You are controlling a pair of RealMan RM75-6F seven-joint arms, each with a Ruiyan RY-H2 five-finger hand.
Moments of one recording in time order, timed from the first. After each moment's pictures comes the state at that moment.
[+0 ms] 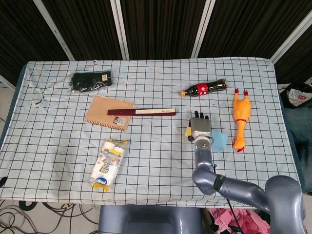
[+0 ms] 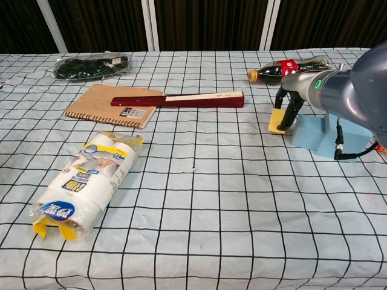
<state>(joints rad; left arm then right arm) 0.05 -1.07 -0.06 -1.64 1.48 1.64 0.17 0.98 -1.71 0.40 -1.36 -0.14 1.11 -0.97</state>
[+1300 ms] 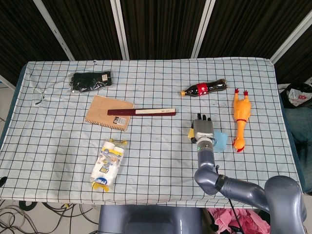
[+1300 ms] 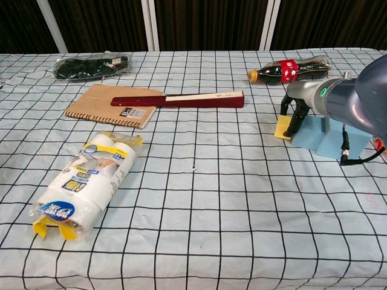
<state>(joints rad) 0.05 -1.07 -0.06 -1.64 1.48 1.64 0.17 0.98 -1.71 0.36 -1.32 -0.13 1.07 -0.96</state>
